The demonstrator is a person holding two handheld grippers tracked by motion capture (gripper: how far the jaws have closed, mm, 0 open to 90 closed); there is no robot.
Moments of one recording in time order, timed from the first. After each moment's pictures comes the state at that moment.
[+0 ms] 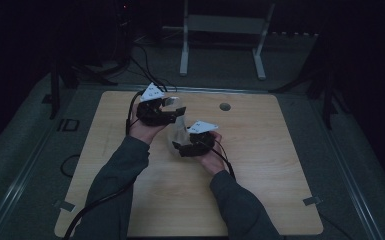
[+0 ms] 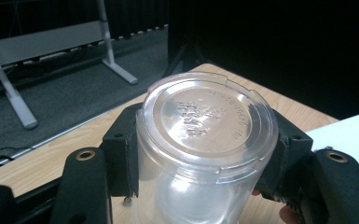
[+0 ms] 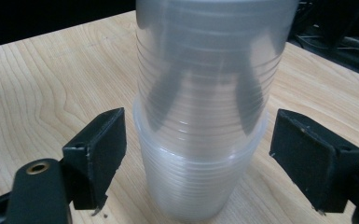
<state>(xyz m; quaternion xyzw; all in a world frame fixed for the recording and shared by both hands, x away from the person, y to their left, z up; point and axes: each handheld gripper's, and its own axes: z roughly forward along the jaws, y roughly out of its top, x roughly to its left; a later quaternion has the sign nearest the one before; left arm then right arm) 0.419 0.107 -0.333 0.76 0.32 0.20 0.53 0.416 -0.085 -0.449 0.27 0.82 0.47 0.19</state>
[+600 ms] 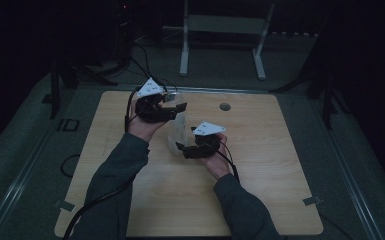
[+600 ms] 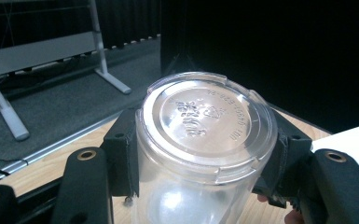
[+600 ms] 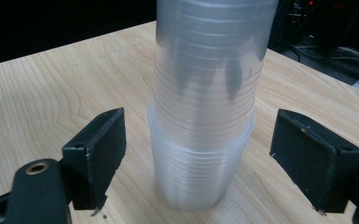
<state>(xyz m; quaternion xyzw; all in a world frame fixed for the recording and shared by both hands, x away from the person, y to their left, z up) 0.414 0.108 -0.314 0.76 0.30 0.20 0.55 0.399 -0.098 -0.435 0.27 0.80 0.49 0.20</state>
